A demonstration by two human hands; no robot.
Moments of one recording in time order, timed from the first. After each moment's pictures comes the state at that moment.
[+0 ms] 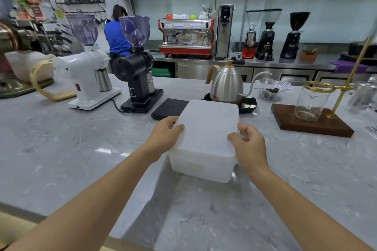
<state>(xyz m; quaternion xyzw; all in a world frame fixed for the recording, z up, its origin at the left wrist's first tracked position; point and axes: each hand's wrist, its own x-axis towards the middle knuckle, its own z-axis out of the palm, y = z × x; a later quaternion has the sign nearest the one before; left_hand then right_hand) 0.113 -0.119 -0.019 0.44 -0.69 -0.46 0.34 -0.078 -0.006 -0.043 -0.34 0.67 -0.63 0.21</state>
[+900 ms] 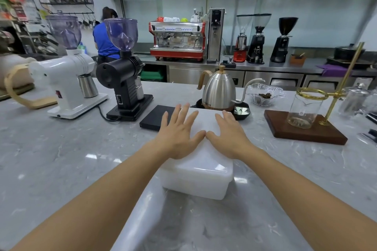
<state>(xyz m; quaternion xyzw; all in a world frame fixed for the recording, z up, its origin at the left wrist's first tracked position) 0.055 -0.148 -0.012 0.40 -0.91 -0.05 0.09 -0.108 -0.069 -0.011 -0.59 0.78 -0.21 0.08</state>
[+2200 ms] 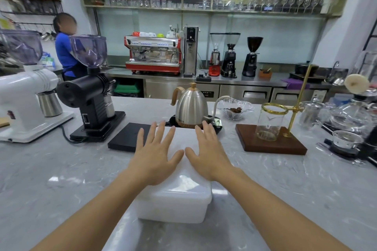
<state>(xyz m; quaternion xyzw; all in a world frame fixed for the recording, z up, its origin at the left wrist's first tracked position) 0.034 -0.140 -0.016 0.40 -0.91 0.00 0.10 -0.127 -0.057 -0.013 -0.59 0.77 -0.22 0.05</state>
